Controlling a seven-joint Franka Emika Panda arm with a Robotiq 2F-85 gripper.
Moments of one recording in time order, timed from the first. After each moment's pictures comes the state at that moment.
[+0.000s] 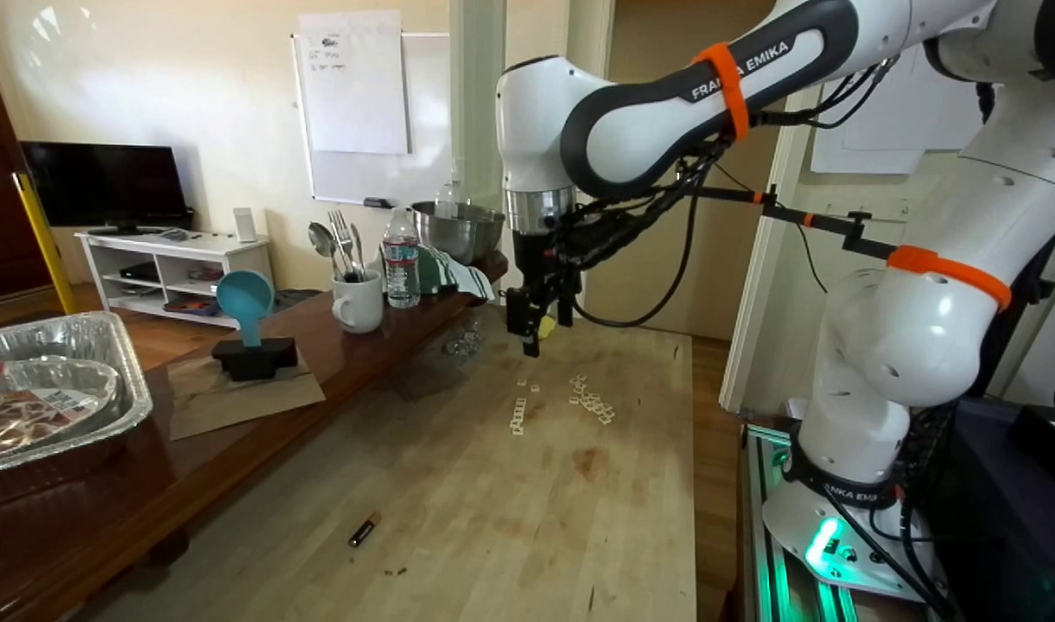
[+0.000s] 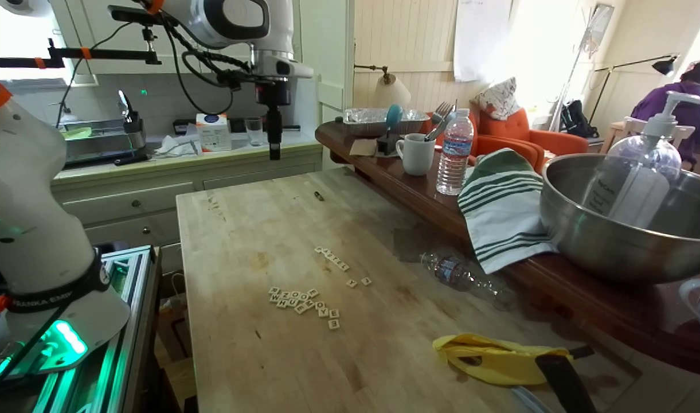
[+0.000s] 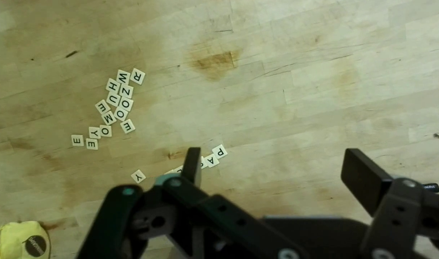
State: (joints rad) arm 0.02 -0.33 0.25 -2.40 -0.04 1.98 0.44
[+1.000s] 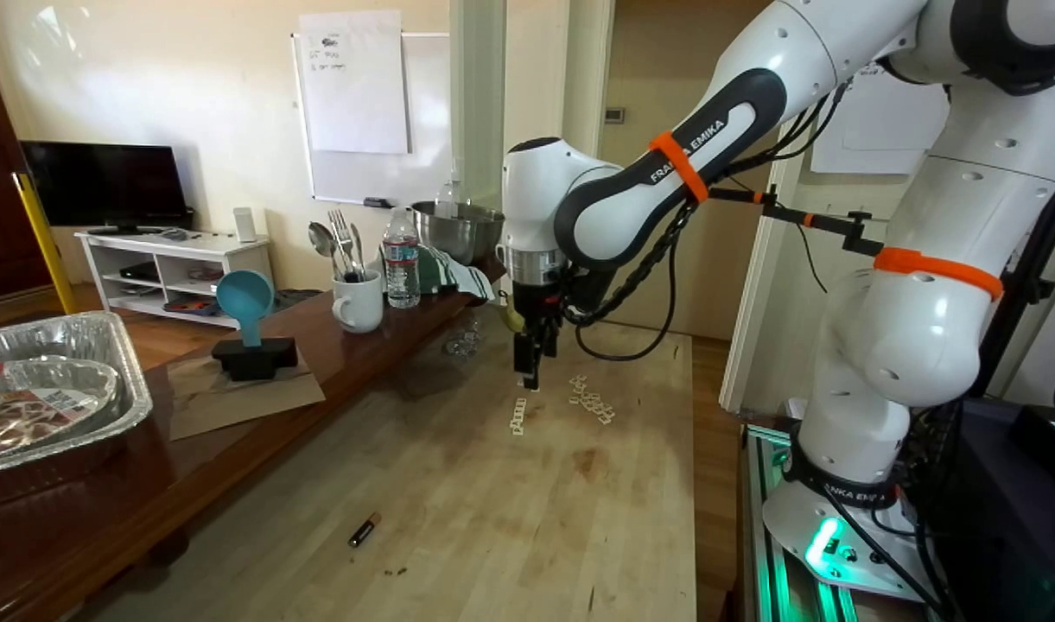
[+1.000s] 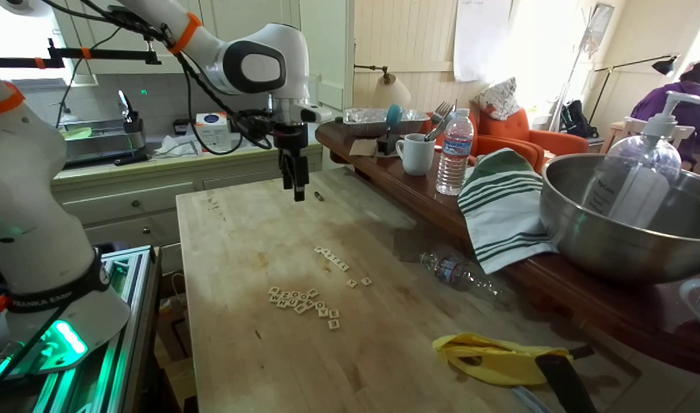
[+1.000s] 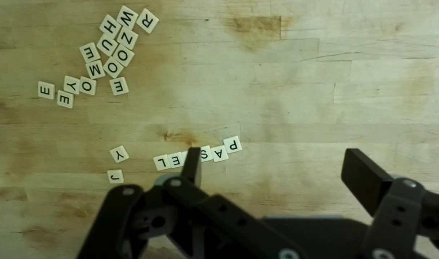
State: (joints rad) arm 0.02 -0.20 0.14 -2.51 -0.12 2.27 0.18
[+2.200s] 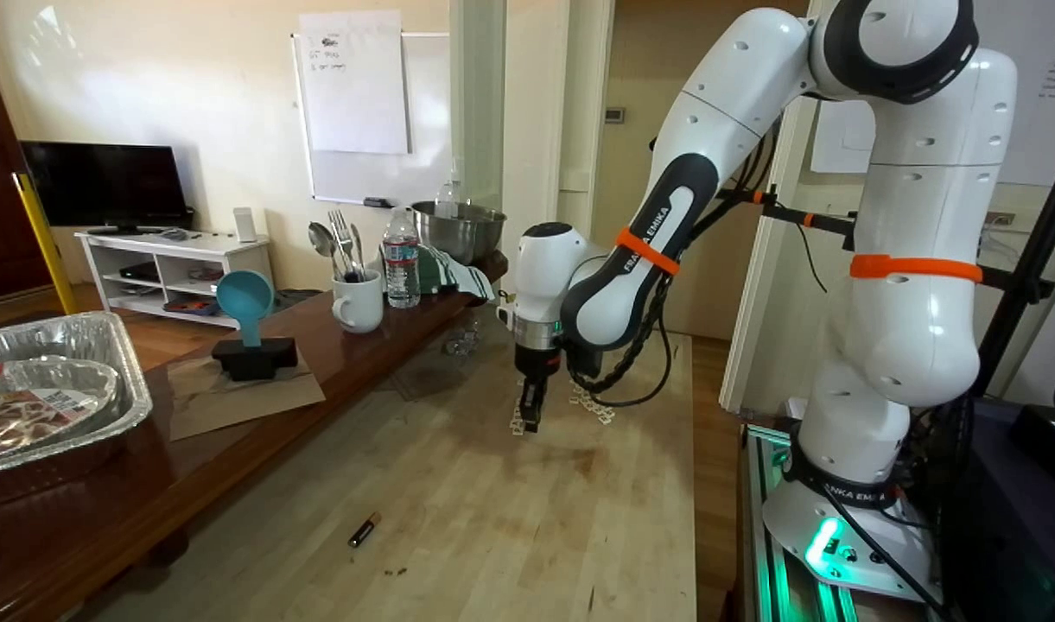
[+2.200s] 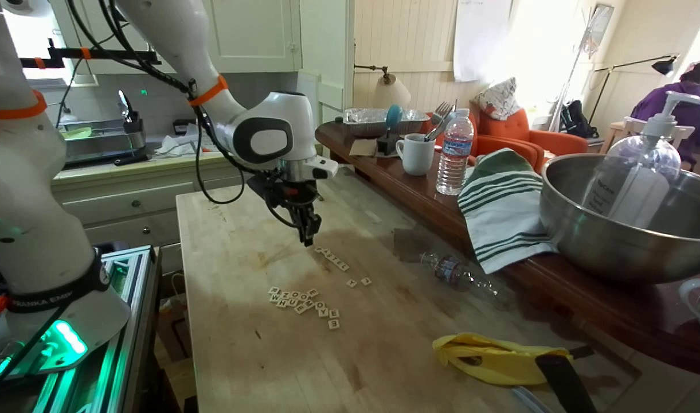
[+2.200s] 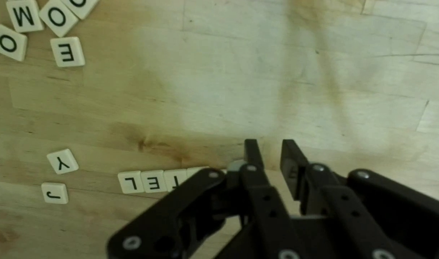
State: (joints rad) arm 0.02 0.06 0.04 -2.60 -0.18 2.72 0.02
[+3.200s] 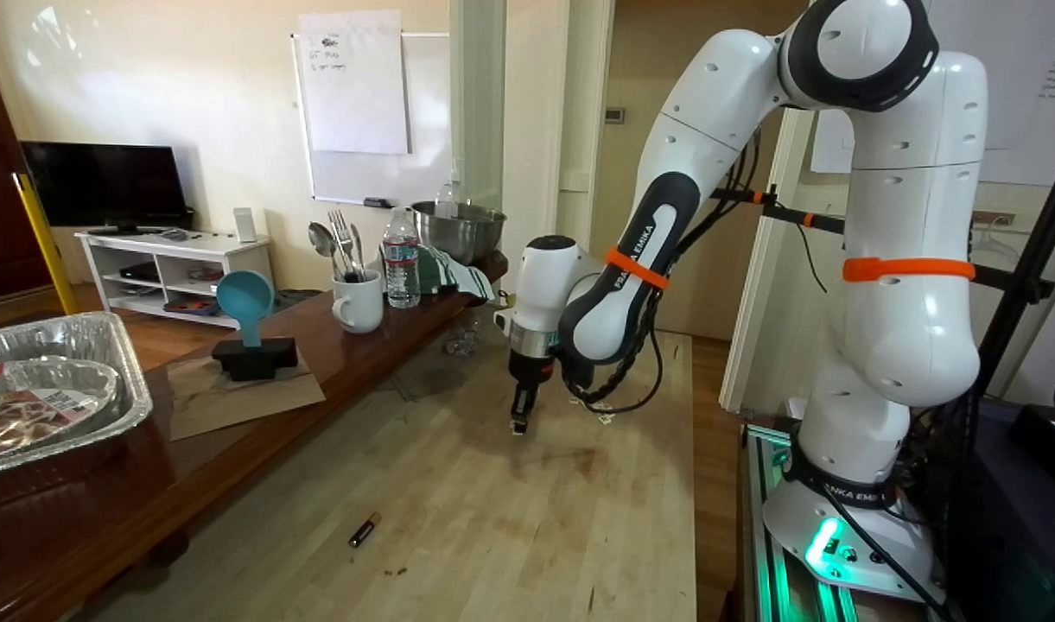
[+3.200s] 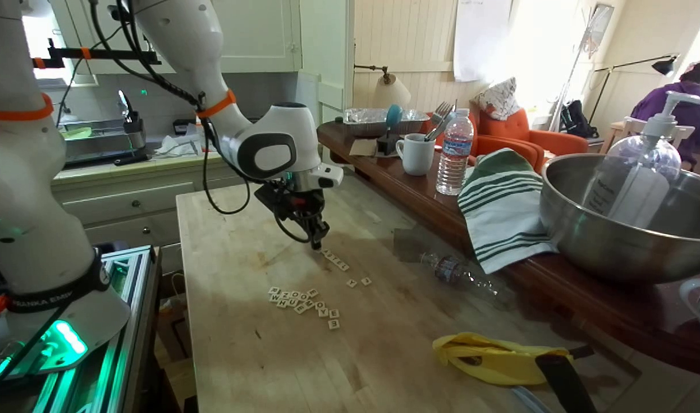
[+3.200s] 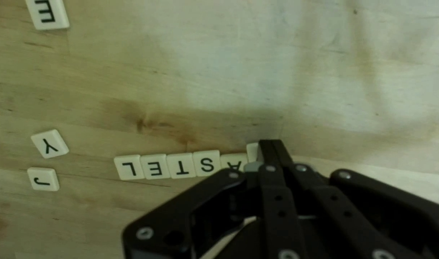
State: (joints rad) arm 0.02 0.15 0.02 -2.59 -0.19 2.87 0.00
